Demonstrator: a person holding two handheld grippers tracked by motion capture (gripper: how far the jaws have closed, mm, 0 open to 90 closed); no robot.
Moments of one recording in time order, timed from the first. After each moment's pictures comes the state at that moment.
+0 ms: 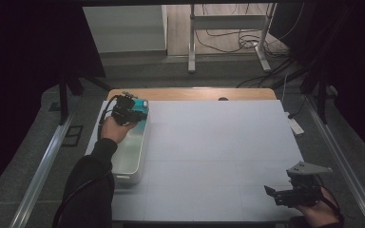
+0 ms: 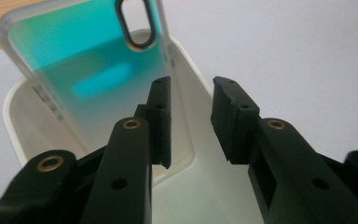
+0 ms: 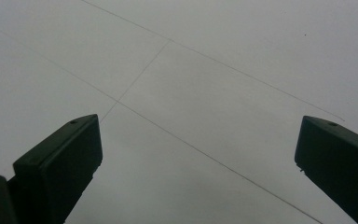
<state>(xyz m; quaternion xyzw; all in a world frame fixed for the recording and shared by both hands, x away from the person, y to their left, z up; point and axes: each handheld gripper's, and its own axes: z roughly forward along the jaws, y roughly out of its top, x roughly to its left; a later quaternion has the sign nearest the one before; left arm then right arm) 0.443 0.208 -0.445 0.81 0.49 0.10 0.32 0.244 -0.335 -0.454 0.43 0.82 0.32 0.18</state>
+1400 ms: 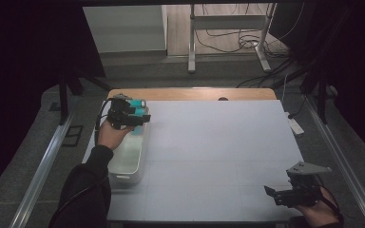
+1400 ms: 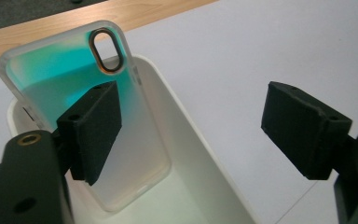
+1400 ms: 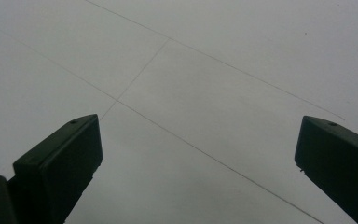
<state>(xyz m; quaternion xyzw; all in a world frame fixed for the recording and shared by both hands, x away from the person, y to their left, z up) 0.415 0.213 -0.434 0.78 0.47 0.12 0.39 0.244 -0.335 -0.454 0.43 0.83 0.32 0.18</state>
